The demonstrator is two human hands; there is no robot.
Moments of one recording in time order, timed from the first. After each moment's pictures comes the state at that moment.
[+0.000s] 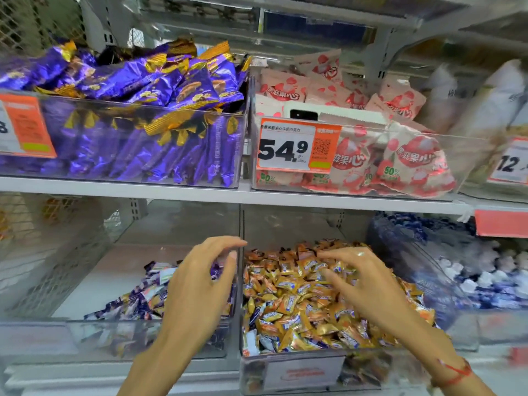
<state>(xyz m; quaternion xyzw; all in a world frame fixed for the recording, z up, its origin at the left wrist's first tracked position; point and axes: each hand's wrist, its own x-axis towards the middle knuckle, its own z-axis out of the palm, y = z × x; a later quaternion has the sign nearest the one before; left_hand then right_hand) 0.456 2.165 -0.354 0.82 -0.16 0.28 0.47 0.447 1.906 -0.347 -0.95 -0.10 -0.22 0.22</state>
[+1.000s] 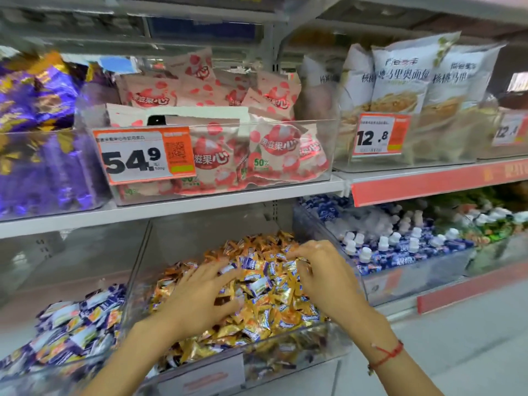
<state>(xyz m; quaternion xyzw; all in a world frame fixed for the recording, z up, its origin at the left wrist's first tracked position) 0.505 2.049 -0.377 0.95 -0.32 -0.03 0.05 0.424 1.823 -0.358 -0.94 0.01 -0.28 0.19</state>
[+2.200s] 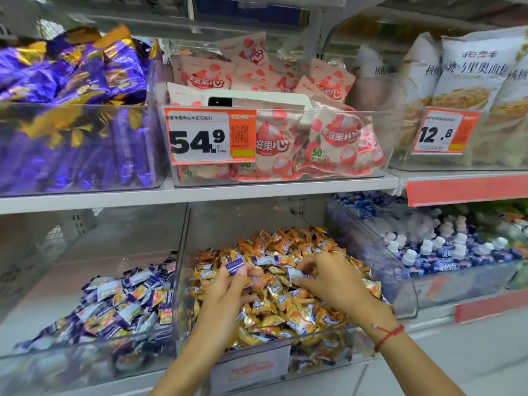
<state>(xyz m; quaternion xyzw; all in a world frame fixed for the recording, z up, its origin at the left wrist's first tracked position) 0.455 2.060 -0.377 0.71 -0.09 -0.03 0.70 0.464 1.860 -0.374 -0.98 0.03 -0.11 0.18</state>
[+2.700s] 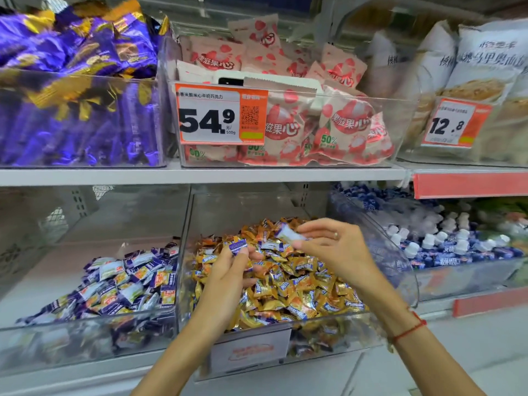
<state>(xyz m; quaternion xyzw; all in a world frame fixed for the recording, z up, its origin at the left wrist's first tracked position) 0.455 2.058 -0.371 0.70 -0.08 -0.04 0.71 0.442 1.873 -0.339 -0.80 0.00 -0.17 0.58</state>
